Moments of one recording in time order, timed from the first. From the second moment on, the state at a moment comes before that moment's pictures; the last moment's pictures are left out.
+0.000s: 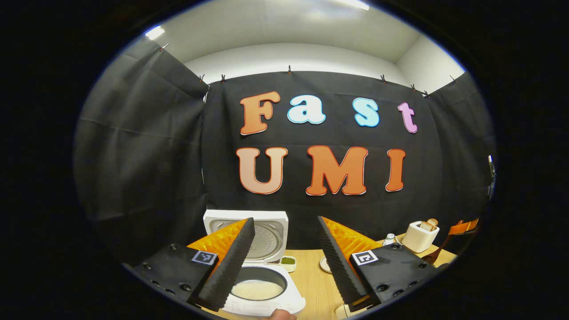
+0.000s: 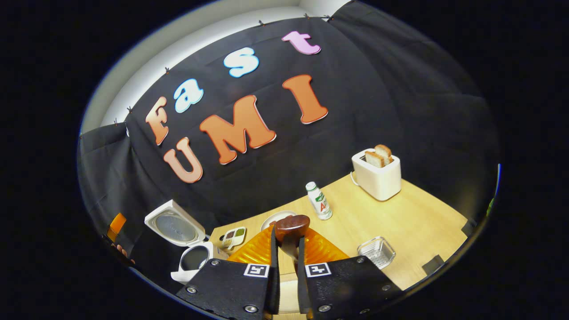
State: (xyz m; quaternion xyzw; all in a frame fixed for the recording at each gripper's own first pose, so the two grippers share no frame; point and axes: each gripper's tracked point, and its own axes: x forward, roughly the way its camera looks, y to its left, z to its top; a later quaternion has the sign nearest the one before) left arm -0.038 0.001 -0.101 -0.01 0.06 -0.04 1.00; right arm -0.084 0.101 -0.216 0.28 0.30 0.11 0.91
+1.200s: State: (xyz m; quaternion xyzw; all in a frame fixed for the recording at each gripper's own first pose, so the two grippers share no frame) left arm -0.030 0.062 -0.124 0.01 0.07 -0.01 1.00; right arm -0.145 0.240 -0.336 -0.02 0.34 0.22 0.91
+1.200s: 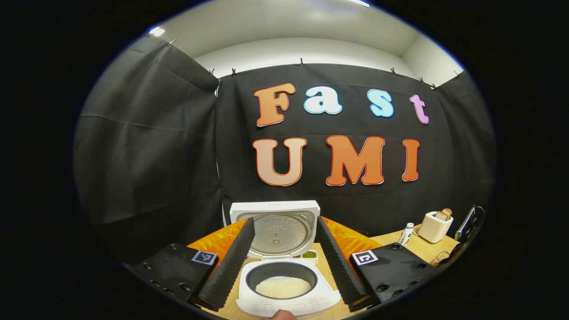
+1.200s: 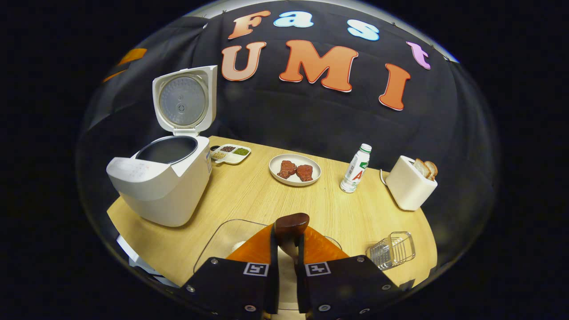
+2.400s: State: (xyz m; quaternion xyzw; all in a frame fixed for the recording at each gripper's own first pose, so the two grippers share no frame) left arm -0.026 0.040 -0.126 0.01 0.08 -0.03 1.00; right arm -0.144 0.185 -0.358 0.54 0.45 0.04 0.71
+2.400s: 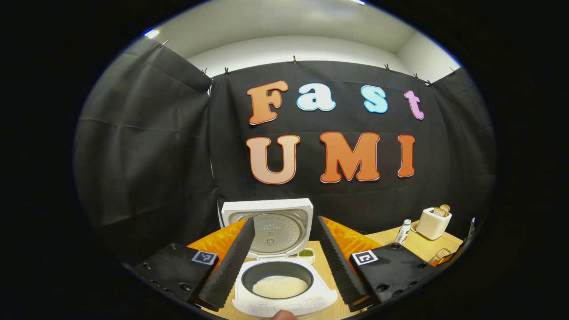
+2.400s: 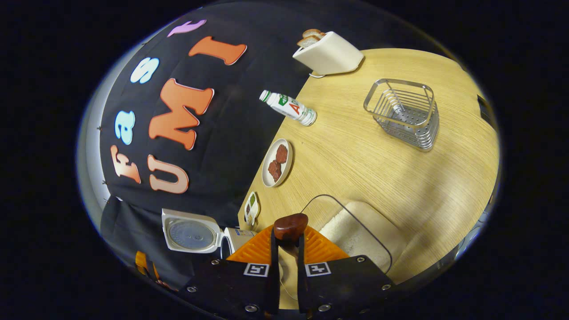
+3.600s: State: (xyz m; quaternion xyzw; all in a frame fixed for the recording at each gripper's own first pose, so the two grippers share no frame) left arm -0.046 0.063 -0.098 0.01 0.05 0.01 1.00; right arm -0.058 0.184 -0.212 0.78 0.33 0.11 0.51
